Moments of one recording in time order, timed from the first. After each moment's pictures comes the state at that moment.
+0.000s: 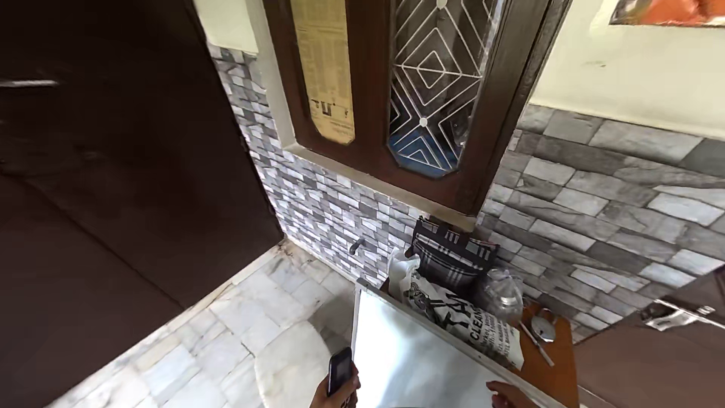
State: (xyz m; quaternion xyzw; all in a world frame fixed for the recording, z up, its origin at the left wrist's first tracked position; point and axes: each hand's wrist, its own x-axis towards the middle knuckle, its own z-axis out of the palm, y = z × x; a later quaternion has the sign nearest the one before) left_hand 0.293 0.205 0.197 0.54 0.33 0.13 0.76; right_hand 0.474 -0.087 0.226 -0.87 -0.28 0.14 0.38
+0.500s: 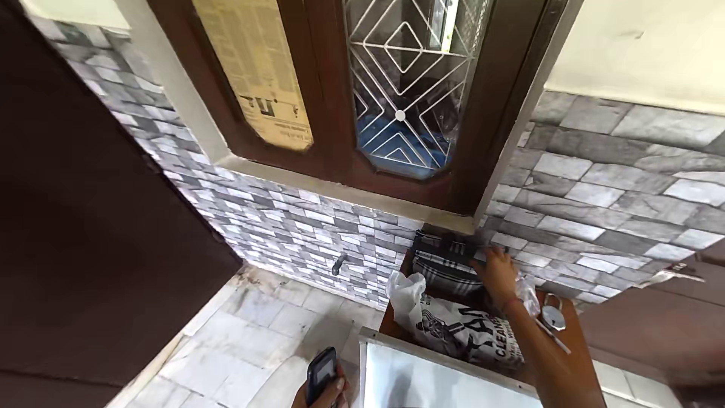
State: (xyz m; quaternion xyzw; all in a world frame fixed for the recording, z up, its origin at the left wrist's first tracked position) left_hand 0.339 0.346 0.225 0.59 0.24 0.07 0.77; right_hand 0.670 0.096 0.270 -0.96 -0.12 0.00 0.25
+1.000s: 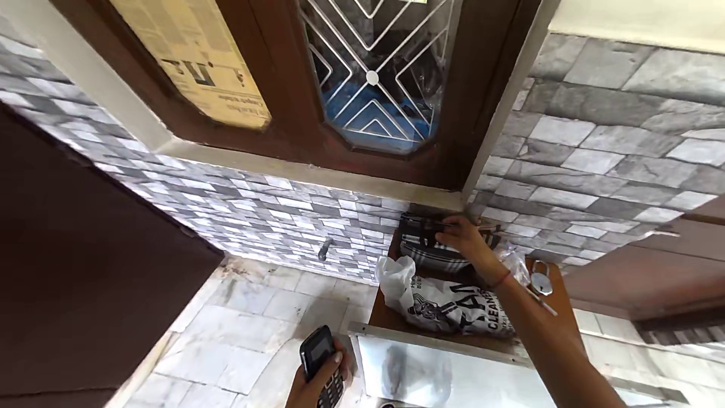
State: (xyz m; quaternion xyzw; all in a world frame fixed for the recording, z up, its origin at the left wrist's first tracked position) left_hand 0.375 0.344 0.225 0.55 0.24 0.08 0.80; right_hand 0.654 0.133 0.301 -0.81 -0.14 0.18 0.54
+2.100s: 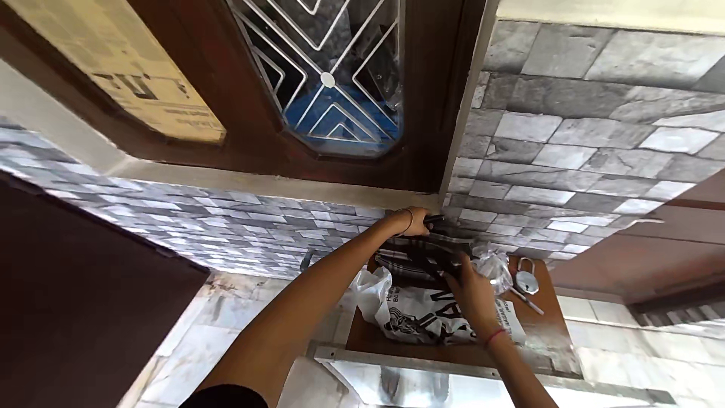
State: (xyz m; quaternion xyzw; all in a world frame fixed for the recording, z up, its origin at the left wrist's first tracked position) left_hand 0.730 0.264 0.323 0.92 -0.12 -0.30 0.22; right_hand 0.625 0.077 0.257 -0.96 -0.02 0.14 0.25
